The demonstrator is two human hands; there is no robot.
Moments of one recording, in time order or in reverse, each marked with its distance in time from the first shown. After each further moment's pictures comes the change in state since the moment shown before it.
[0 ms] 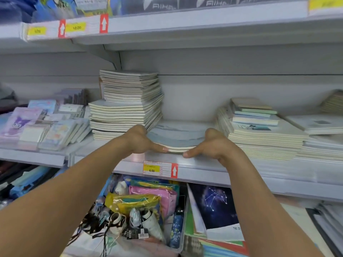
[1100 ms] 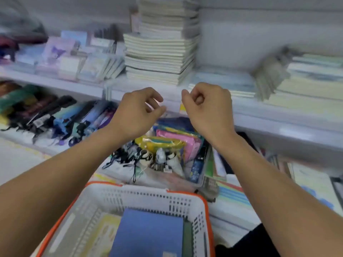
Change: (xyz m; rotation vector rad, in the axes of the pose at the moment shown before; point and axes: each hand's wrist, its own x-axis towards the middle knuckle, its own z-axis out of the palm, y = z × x) left_hand -0.093 -0.107 -0.001 0.112 0.356 0.354; right_hand -0.043 -0.007 0.121 -0.168 0.442 -0.710
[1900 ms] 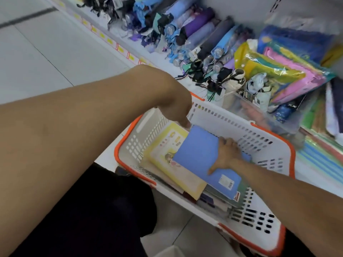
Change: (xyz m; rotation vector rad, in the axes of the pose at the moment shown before) left_hand -0.200 -0.132 -0.049 0.669 -1.230 -0.371; right_hand -0.331 0.079 0.234 -0.686 -1.435 0.225
